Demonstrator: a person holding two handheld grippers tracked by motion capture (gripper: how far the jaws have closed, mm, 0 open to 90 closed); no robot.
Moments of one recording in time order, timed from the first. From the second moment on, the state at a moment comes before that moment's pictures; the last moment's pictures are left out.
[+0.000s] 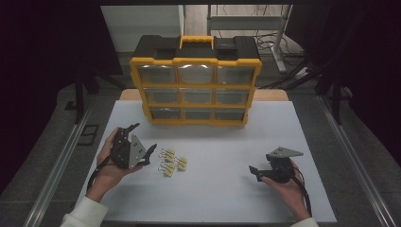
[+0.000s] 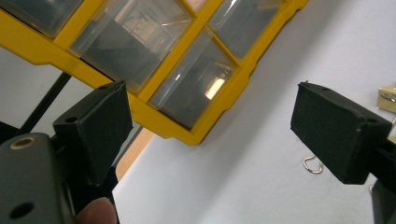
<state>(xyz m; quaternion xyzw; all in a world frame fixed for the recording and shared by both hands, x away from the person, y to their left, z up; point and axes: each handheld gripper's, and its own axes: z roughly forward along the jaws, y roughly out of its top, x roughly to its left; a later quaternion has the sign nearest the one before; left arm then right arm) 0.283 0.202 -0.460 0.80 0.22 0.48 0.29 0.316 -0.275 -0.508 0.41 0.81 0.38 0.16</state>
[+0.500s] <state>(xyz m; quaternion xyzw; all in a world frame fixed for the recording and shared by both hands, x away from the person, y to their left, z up) 0.293 0.198 -0.454 0.80 0.21 0.48 0.29 0.315 -0.275 -0.508 0.41 0.81 0.38 0.16</state>
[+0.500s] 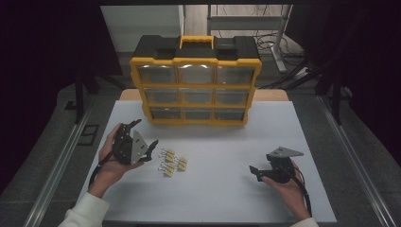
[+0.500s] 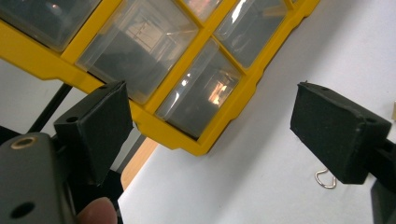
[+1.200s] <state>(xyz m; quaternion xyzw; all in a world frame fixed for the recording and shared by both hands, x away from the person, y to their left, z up) 0.306 0.194 -0.449 0.80 0.20 0.49 0.29 0.316 -0.275 -0.509 0.41 0.81 0.38 0.16</state>
